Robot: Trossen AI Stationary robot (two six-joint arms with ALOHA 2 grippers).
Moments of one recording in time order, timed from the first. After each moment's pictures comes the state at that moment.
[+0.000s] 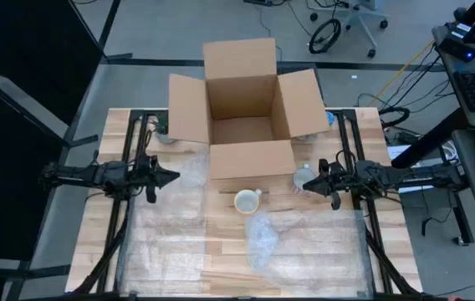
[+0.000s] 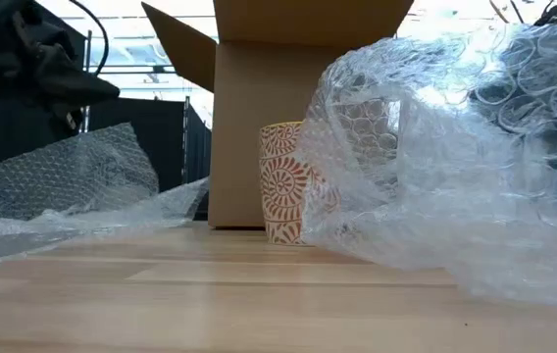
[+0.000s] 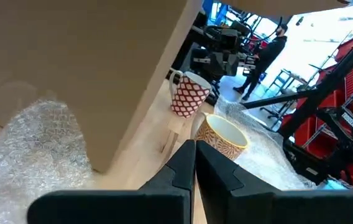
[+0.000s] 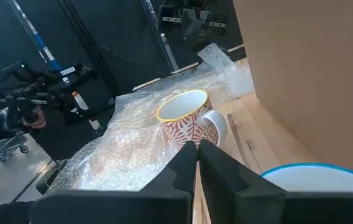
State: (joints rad) left arm -0.12 0.01 0.07 -0.16 -0.24 -0.52; right arm 0.05 0.14 0.02 0.04 -0.05 0.40
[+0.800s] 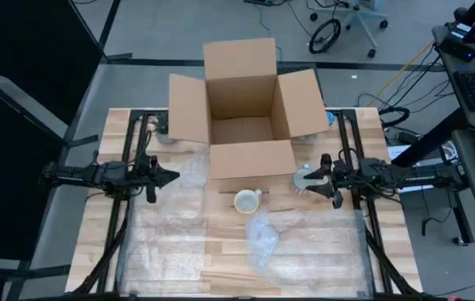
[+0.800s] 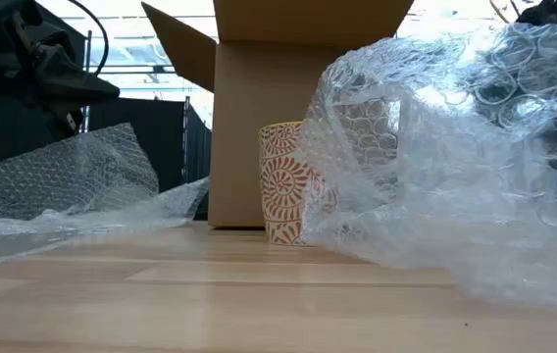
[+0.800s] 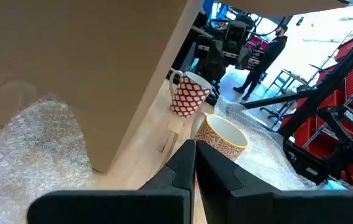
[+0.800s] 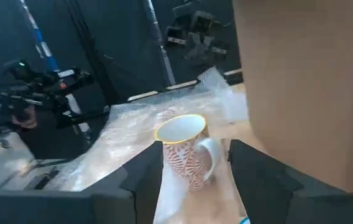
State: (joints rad) left arm -0.12 0.01 0.07 -0.16 -0.24 -0.52; right arm 0.05 0.19 0.10 0.02 0.01 0.24
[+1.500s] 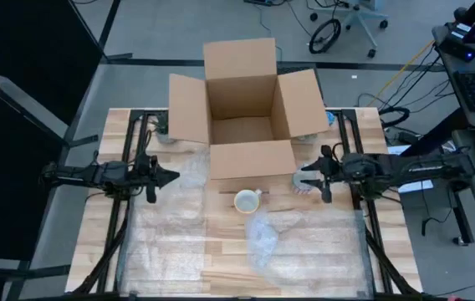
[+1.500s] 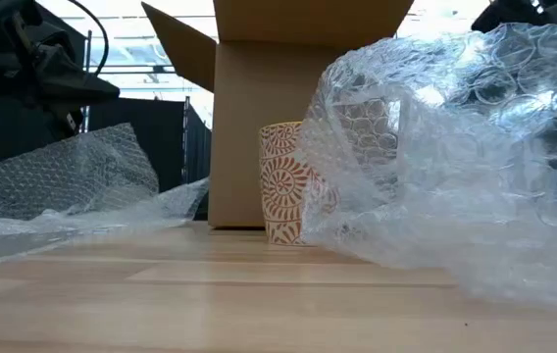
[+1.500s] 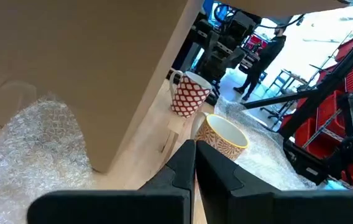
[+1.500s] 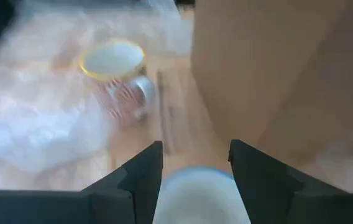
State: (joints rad) left arm -0.12 0.01 0.07 -0.16 -0.24 -0.52; right arm 0.05 0.58 0.47 -0.49 0.18 0.06
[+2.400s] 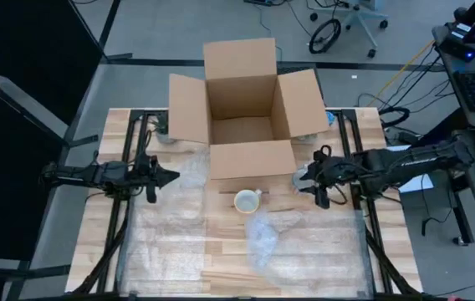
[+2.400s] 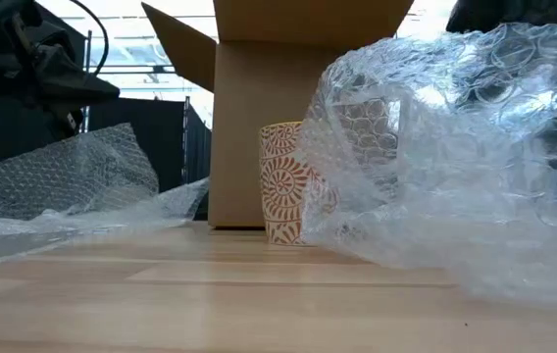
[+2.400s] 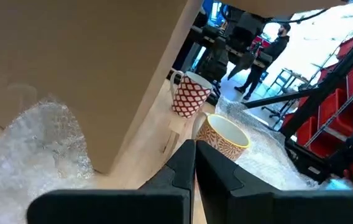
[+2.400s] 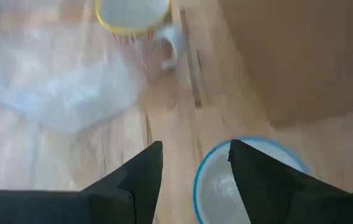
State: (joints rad) left arm -0.12 0.01 0.07 -0.16 -0.24 -0.47; right arm 0.12 0.92 0.70 -0.69 0.10 0.27
